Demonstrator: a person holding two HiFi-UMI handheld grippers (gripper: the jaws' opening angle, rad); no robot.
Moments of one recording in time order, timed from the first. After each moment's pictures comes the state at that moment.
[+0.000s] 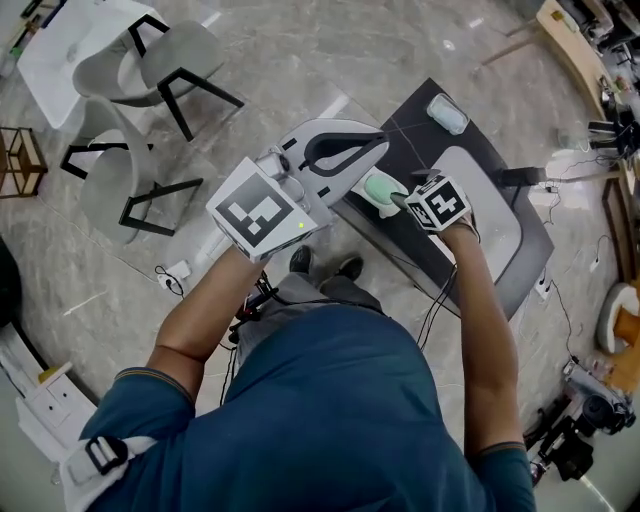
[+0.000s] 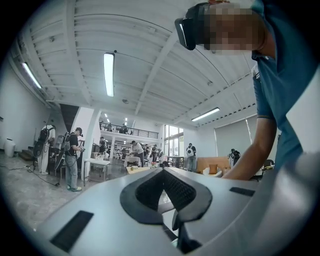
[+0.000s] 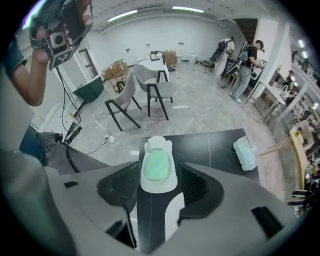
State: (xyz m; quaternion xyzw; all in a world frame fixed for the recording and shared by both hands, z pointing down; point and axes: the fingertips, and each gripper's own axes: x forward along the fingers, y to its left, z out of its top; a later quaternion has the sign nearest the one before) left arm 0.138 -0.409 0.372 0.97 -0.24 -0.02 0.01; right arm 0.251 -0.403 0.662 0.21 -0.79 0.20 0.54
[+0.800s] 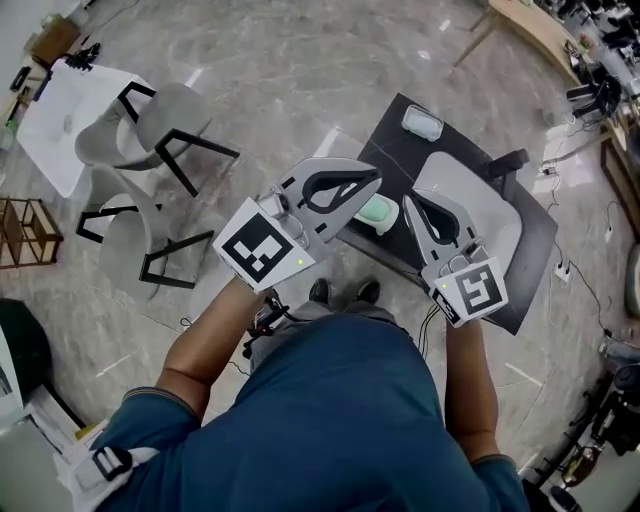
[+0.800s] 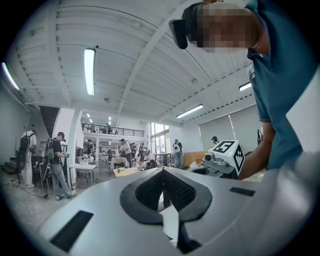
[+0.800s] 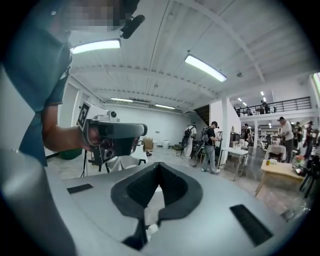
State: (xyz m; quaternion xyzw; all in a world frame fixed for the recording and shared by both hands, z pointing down) left arm 0.177 -0.379 0.338 0.99 -0.17 0.01 -0.03; right arm 0.226 -0.369 0.390 0.42 -0.90 -0.02 0.10
